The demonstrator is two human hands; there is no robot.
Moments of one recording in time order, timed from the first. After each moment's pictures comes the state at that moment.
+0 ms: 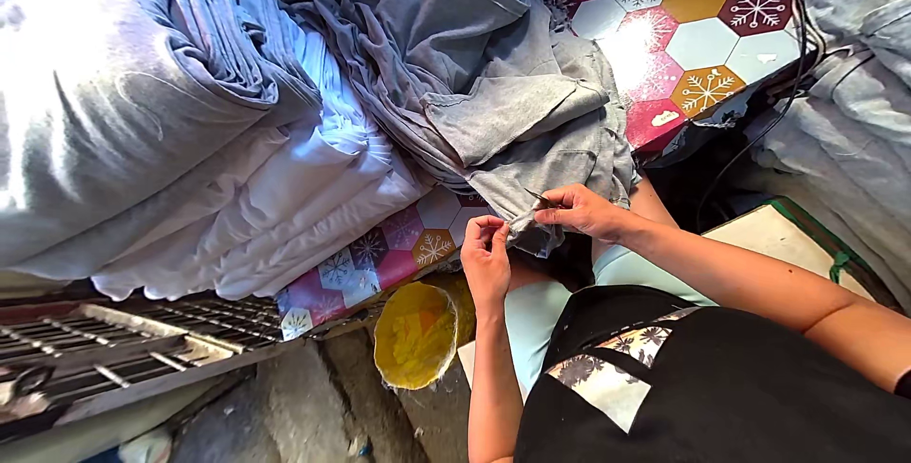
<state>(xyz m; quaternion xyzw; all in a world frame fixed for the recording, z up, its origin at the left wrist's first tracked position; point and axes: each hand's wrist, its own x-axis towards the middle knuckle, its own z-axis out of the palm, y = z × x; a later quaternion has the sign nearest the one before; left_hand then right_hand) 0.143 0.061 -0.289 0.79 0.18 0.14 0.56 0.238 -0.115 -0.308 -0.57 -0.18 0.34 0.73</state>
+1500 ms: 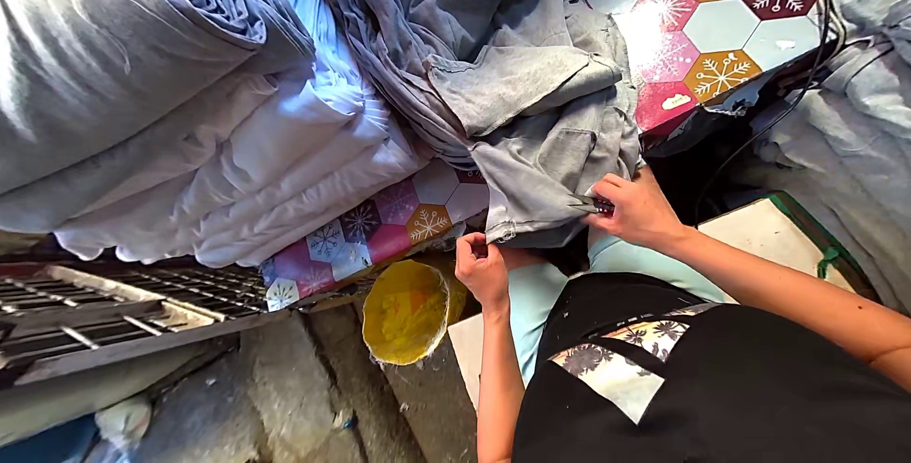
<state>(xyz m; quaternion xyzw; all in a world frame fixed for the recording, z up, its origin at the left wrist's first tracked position) 0.100 0.063 -0.356 0.83 0.27 0.30 0.39 0.207 -0.175 -0.335 -0.89 -0.28 0.04 0.35</state>
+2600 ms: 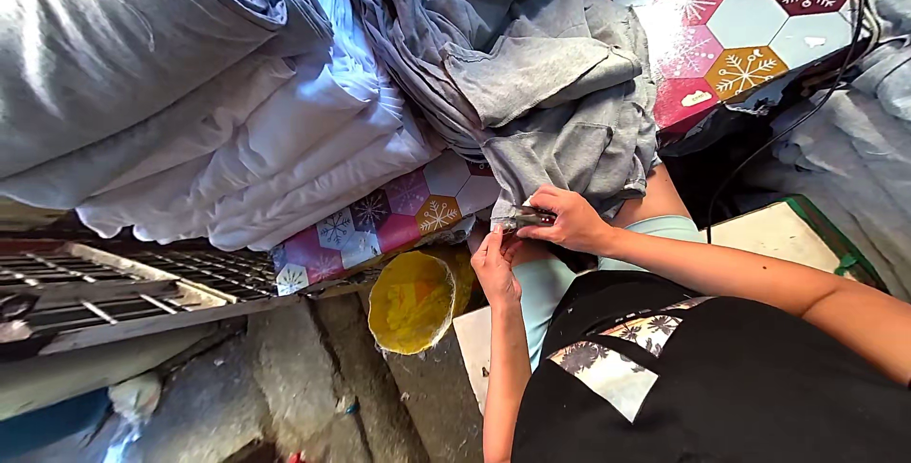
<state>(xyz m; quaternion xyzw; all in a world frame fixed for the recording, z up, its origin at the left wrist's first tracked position) 0.100 0.053 -0.332 0.50 0.39 0.17 0.75 0.193 -0.076 -0.342 -0.78 -0.34 0.09 0.52</state>
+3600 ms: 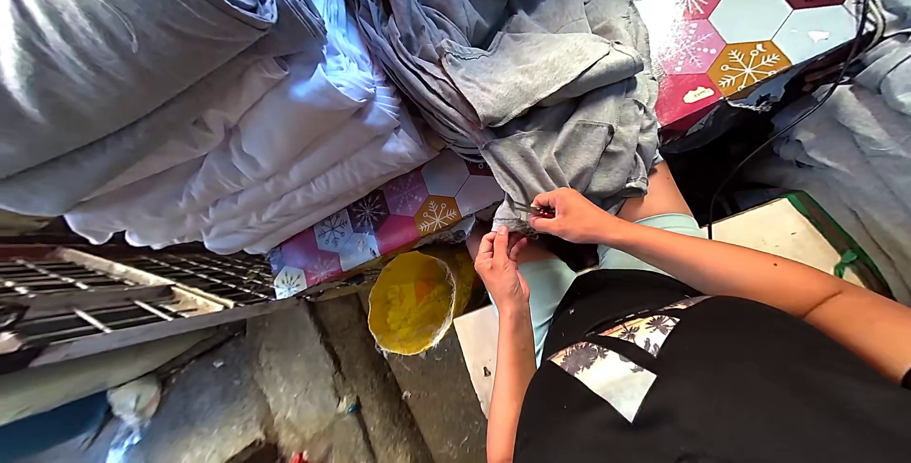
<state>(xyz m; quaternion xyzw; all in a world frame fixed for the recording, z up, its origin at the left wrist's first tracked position) 0.102 0.041 -0.330 0.48 0.38 0.22 0.76 0.207 -0.075 -0.328 -0.78 -0.24 0.29 0.50</state>
